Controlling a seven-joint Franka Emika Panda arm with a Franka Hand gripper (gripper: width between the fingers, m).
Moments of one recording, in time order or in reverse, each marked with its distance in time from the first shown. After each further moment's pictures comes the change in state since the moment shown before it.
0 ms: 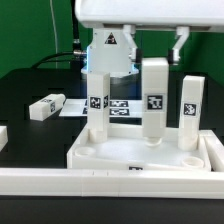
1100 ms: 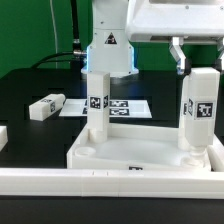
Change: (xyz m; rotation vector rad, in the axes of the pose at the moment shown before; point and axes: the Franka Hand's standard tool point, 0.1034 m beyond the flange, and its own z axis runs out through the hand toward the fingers) arm -0.021 -0.047 0.008 0.037 0.144 -0.089
